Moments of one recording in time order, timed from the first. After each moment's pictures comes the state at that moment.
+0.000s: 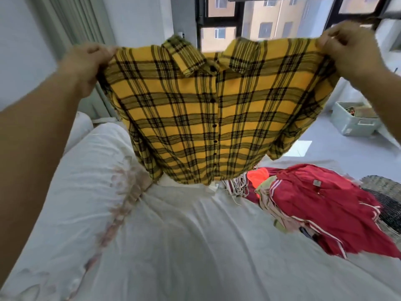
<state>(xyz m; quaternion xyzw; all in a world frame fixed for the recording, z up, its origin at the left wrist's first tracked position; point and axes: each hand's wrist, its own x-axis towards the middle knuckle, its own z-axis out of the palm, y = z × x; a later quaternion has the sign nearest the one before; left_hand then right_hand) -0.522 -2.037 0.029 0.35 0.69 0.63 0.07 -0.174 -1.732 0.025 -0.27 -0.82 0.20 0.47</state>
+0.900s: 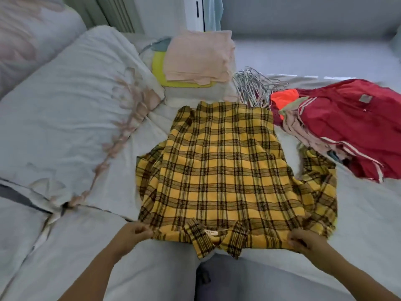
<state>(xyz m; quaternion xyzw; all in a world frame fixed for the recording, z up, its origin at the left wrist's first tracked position) -0.315 -2.276 -0.502 0.17 0.84 0.29 0.42 0.030 -1.952 -0.533 -0.33 -0.84 0.41 -0.14</state>
